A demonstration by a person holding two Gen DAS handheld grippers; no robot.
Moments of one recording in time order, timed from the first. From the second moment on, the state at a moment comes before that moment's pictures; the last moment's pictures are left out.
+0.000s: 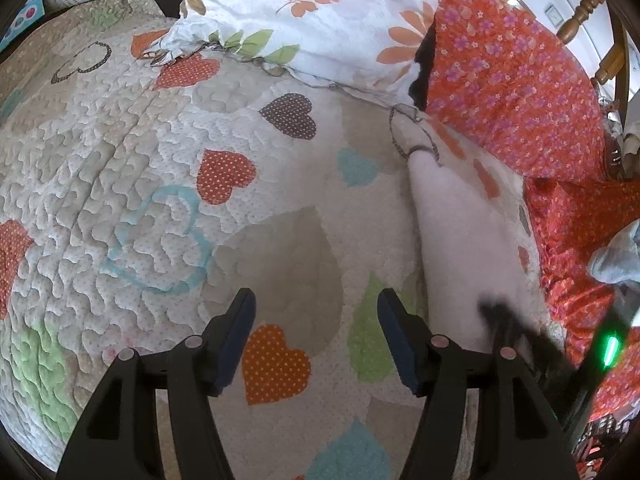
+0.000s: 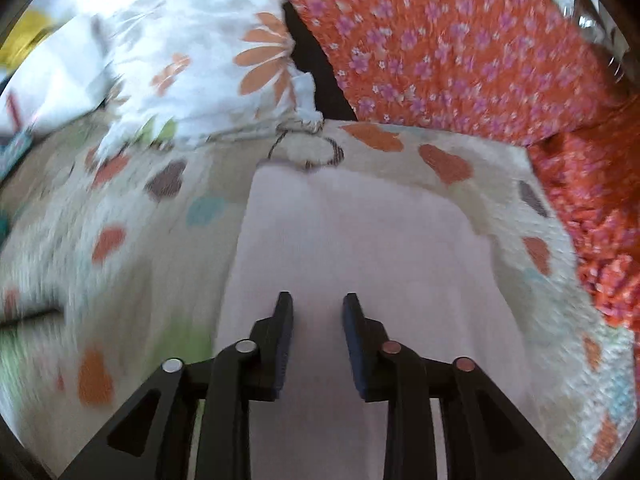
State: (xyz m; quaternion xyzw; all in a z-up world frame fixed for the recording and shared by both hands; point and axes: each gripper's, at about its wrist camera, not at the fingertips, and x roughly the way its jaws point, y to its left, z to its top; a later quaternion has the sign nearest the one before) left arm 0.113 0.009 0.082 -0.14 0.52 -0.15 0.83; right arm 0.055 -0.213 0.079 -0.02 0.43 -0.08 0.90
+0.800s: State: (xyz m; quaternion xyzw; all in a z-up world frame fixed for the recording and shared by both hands) left arm 0.089 -0.141 0.055 -0.11 0.53 -0.31 0.78; right arm 0.037 -0.433 0.056 0.29 0.46 -0.05 0.84
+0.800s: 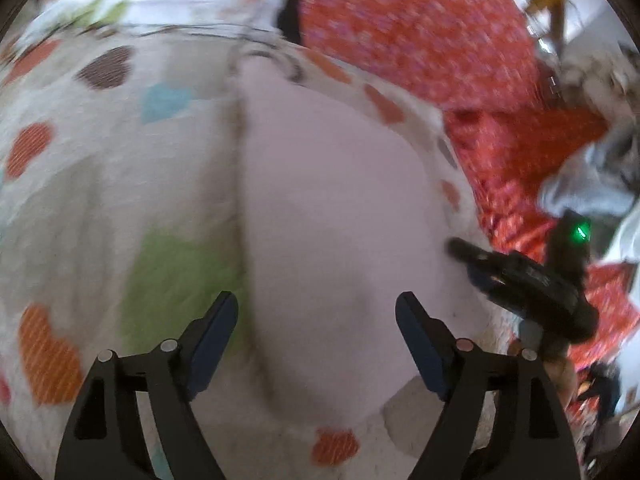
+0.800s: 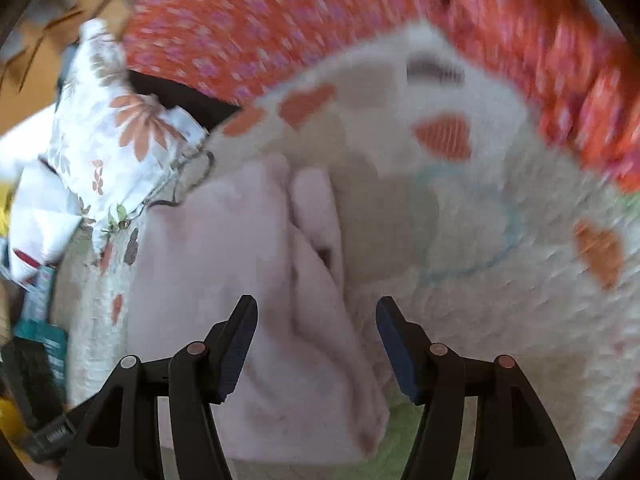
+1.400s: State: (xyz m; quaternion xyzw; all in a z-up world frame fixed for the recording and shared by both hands) left arm 0.082 -0.131 0.070 -0.04 0.54 -0.26 0.80; right arm 0.019 -0.426 0.041 0.38 0.46 -0.07 0.80
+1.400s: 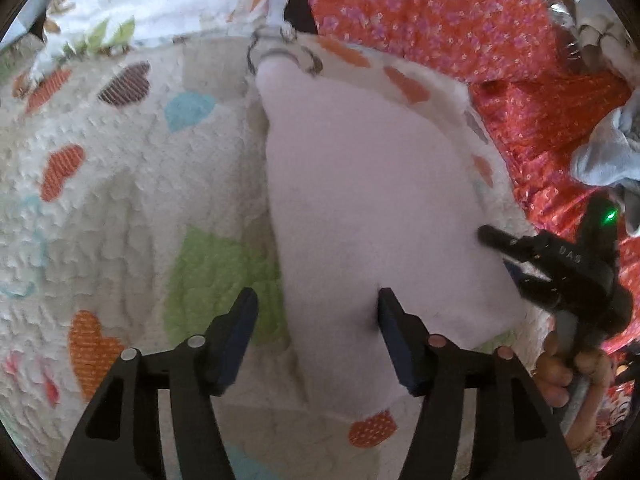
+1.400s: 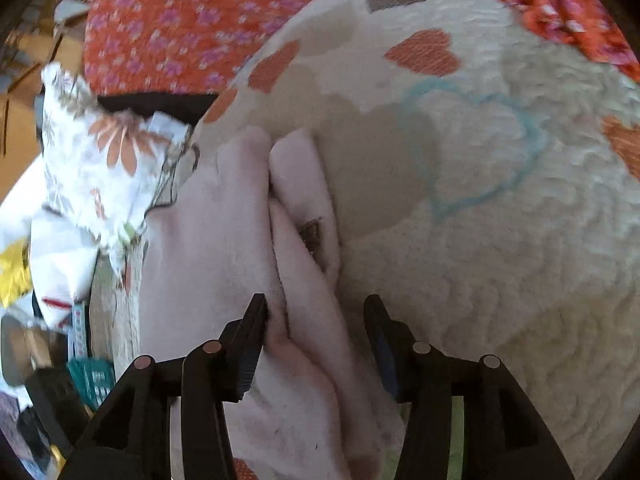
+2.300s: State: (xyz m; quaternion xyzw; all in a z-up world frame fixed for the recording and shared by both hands) left arm -0.025 -0.069 0.189 0.02 0.19 -0.10 0.98; right arm 0.016 -0.352 0.085 0.17 0.48 -0.06 0.86
